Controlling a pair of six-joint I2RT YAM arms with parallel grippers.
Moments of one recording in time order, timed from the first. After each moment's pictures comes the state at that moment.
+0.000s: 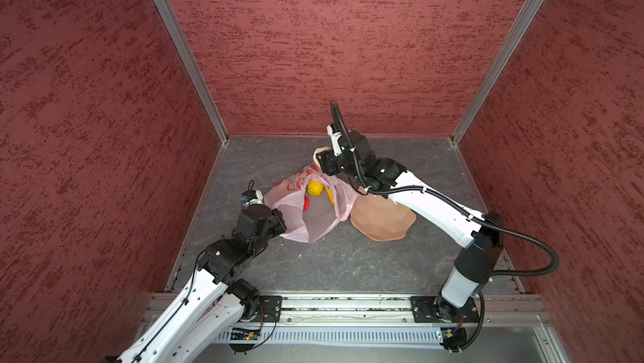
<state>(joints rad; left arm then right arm) -0.53 0.64 0.68 -0.68 -0.21 -0.85 0.78 1.72 1.68 -0.43 0.18 0.34</state>
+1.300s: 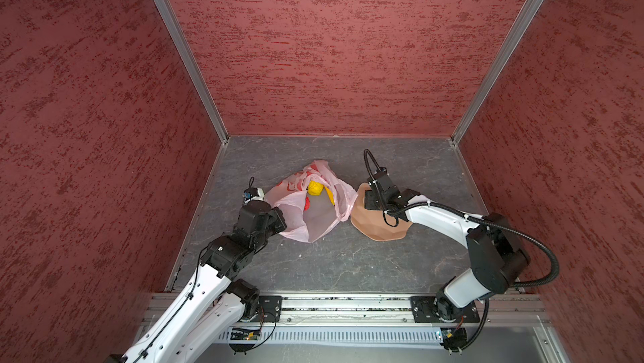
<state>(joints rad) -0.48 0.67 0.68 -0.67 -0.15 -0.81 0.59 1.59 0.99 -0.35 0.24 0.58</state>
